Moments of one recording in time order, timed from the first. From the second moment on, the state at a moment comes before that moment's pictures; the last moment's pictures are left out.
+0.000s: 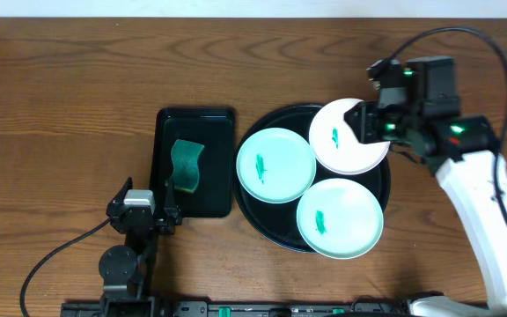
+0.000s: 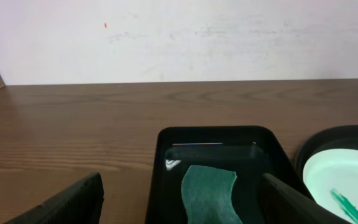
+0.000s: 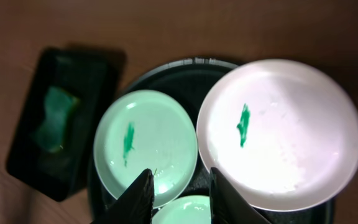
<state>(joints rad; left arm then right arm) 0.01 0.01 0.02 -0.11 0.04 0.01 0.19 1.43 1.30 -0.80 -0.33 0.16</state>
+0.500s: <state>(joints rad) 0.01 0.01 0.02 -0.11 0.04 0.01 0.31 1.65 1.29 -0.80 -0.29 0.16</state>
